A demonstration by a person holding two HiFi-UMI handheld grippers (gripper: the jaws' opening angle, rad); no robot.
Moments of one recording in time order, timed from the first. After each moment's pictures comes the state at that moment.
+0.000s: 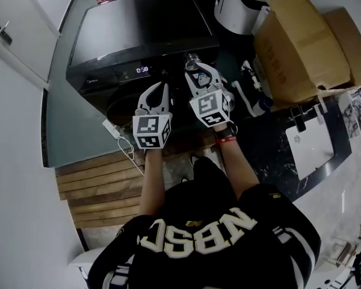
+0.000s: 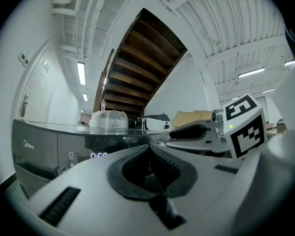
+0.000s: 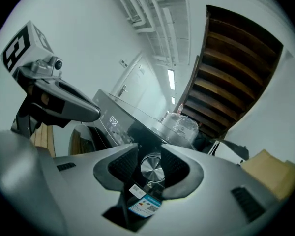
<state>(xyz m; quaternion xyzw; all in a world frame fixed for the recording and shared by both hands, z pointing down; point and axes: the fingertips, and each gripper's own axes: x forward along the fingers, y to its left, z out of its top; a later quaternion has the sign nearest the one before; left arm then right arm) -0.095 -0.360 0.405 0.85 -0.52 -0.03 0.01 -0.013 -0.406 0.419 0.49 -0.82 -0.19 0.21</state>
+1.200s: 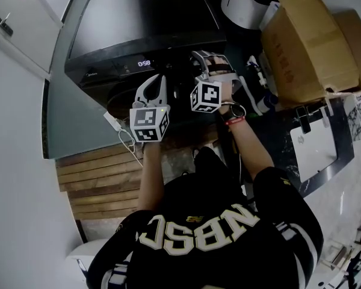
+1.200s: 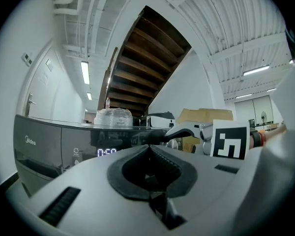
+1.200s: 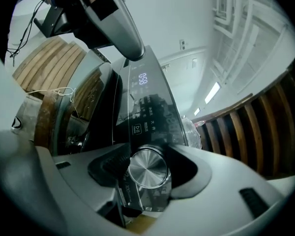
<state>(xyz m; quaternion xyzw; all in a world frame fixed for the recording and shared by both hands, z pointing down) -0.110 -0.382 0.418 0.84 -0.54 -0.02 0.01 -0.024 -0.459 0.474 0.37 -0.68 -0.44 0.46</state>
